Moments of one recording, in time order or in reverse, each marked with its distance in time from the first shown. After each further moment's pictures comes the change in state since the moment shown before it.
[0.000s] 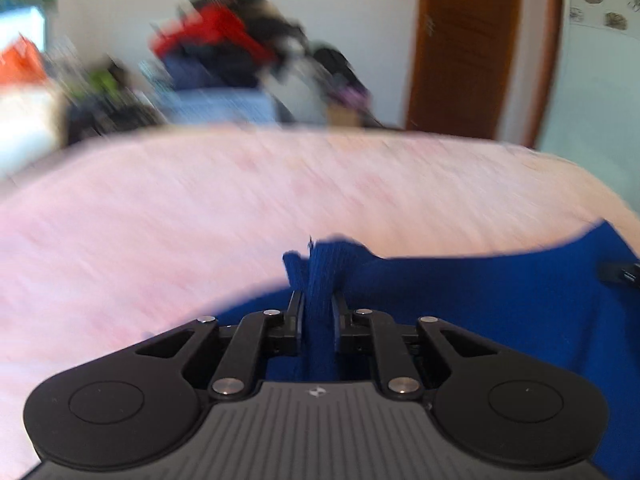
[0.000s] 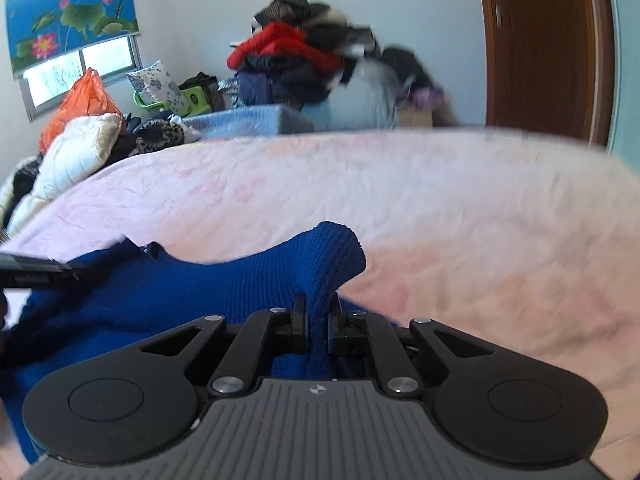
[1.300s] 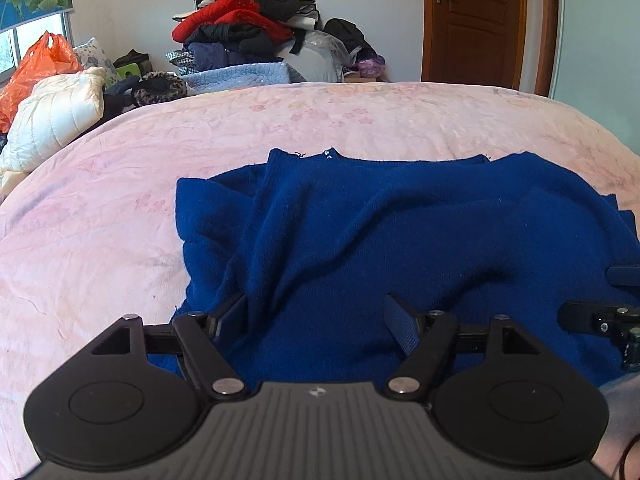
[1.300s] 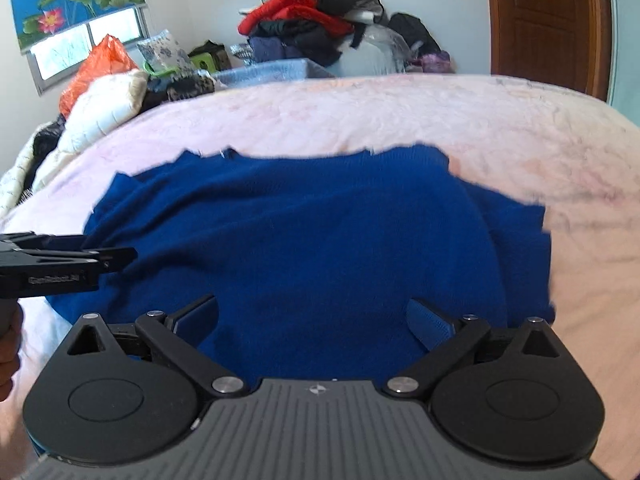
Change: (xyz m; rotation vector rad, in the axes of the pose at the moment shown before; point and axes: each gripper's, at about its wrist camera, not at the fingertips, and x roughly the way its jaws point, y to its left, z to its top) left arm -0.093 -0.046 -0.088 0.032 0.111 0.071; right arm -0.058 0.074 -0.088 0.058 0.118 0.019
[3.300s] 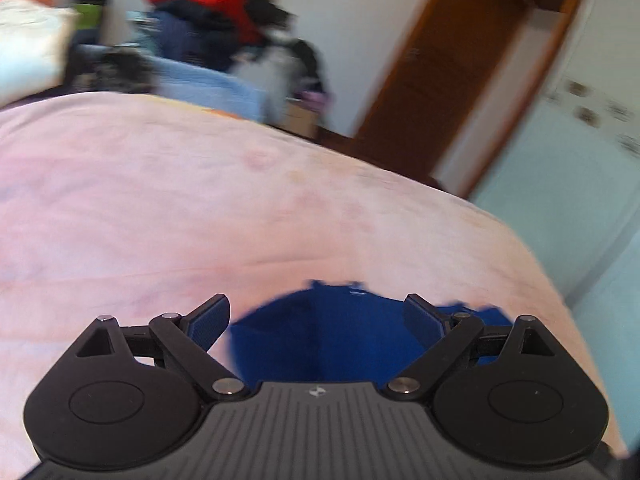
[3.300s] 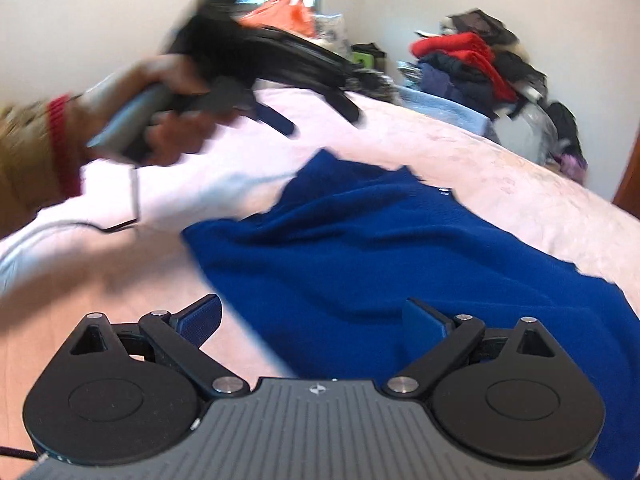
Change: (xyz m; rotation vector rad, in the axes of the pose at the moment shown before) left arm 0.050 0.166 0.112 -0.236 -0.017 -0.497; right arm -0.010 0.137 0.007 -0.405 -0.042 0.235
